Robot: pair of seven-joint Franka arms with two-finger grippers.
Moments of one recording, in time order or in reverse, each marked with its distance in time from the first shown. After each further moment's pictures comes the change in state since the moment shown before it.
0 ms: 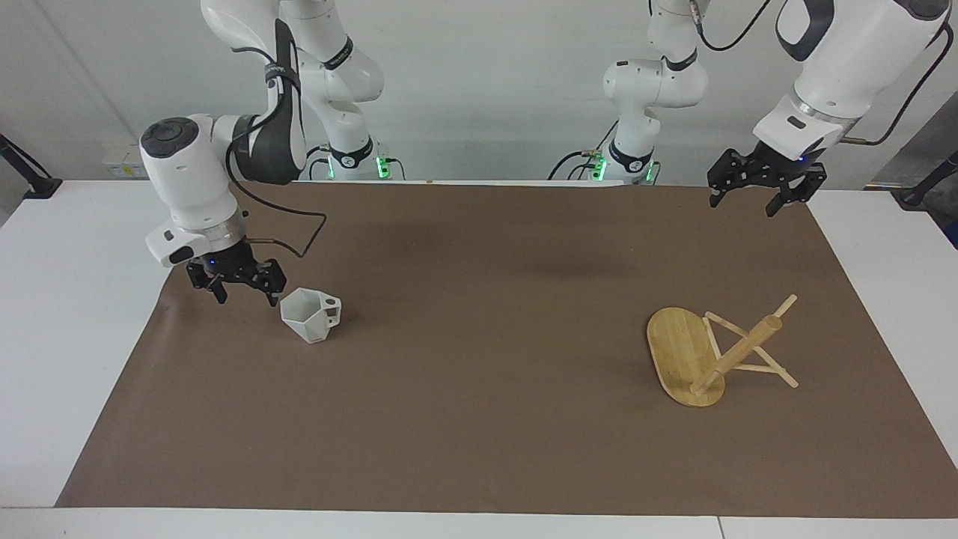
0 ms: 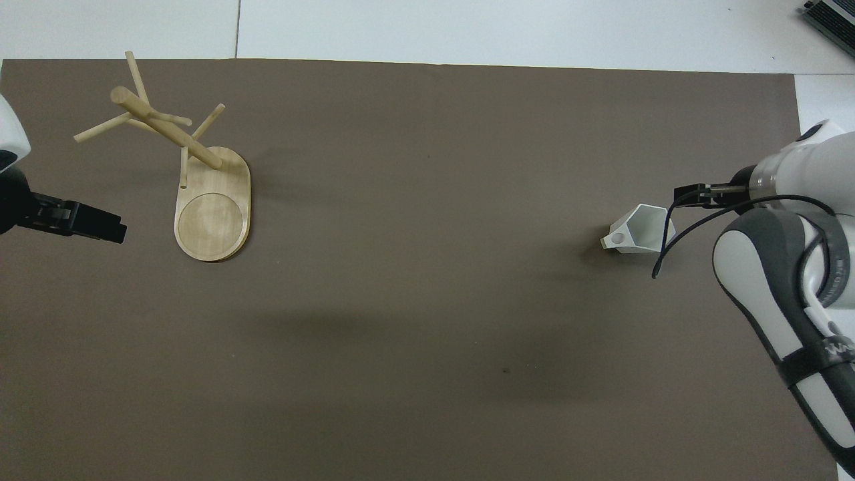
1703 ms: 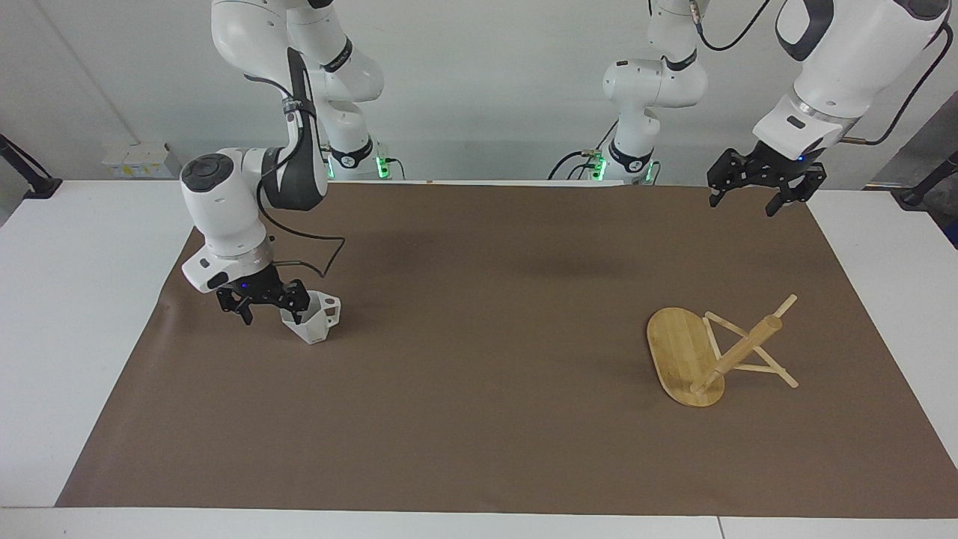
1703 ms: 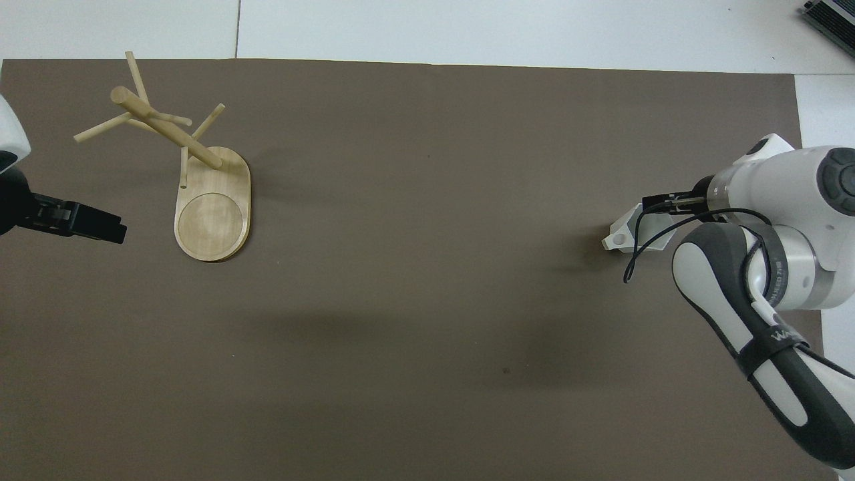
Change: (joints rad) left arm 0.000 0.000 0.000 0.000 0.000 0.000 0.000; right arm 0.000 0.042 0.019 -0.060 0.000 0.123 -0.059
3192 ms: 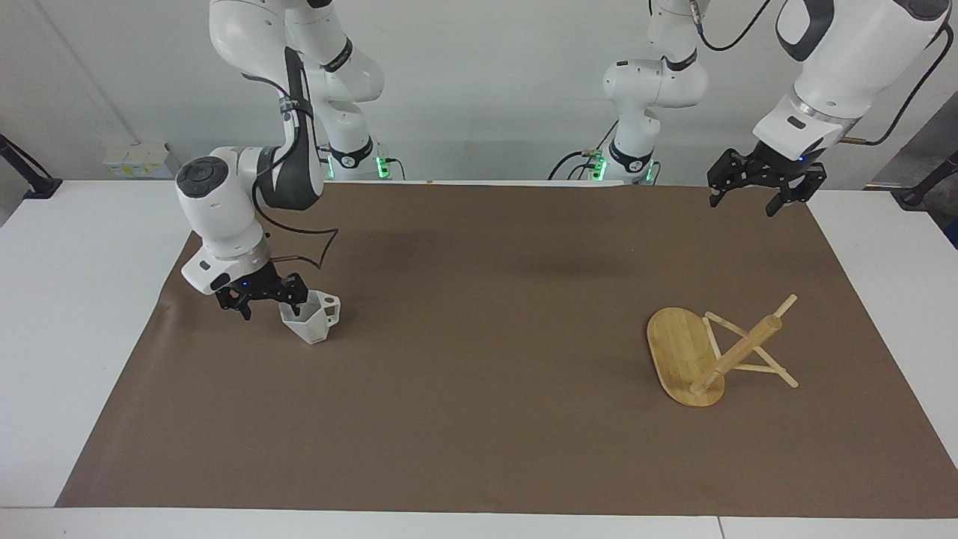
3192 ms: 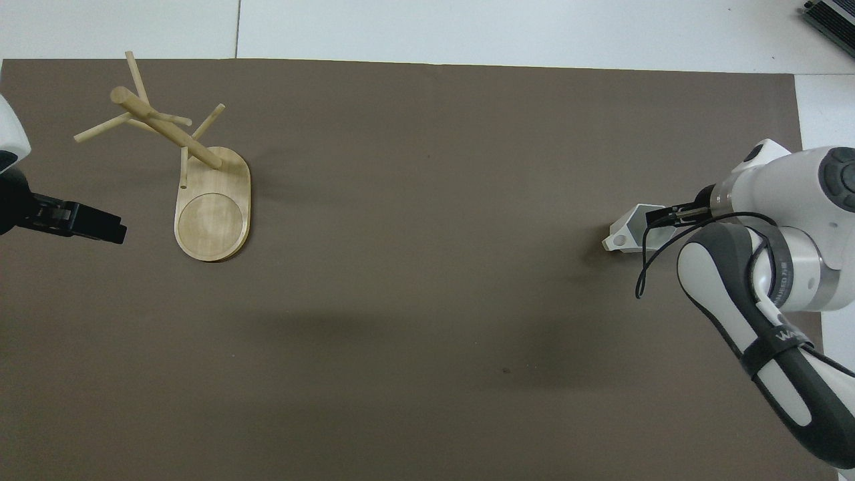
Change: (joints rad) left arm 0.000 0.000 0.000 0.000 0.000 -0.004 0.000; right arm -0.002 0.000 -0.010 -0.017 0.000 -0.053 -0.091
